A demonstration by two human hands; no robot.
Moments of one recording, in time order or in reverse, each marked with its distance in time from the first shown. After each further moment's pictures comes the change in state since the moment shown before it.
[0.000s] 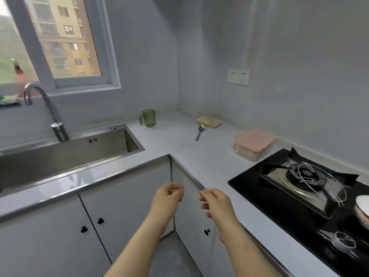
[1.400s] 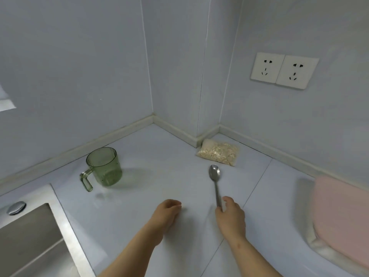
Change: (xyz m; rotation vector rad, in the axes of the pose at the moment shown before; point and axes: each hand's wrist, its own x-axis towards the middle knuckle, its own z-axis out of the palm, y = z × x) left_hand 0.602 -0.001 0.013 0.066 -0.402 -0.306; right_hand 0.548 -0.036 0.104 -0.606 0.437 0.198
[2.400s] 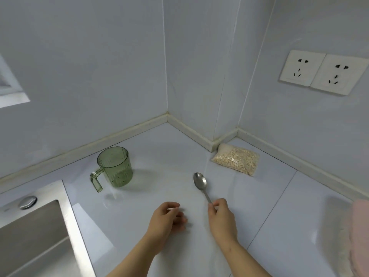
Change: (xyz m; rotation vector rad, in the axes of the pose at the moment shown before) left_hand 0.018 -0.004 -0.019 -0.375 0.117 0.027; right_hand 0.023 -0.039 0.045 0.059 -0.104 -0.104
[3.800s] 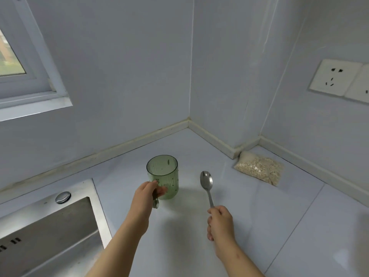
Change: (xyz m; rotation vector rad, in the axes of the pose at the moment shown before) left_hand -0.016 0.076 -0.076 -0.007 0.298 0.170; right_hand -0.030 -0.053 0.035 0.654 -0.178 0.253
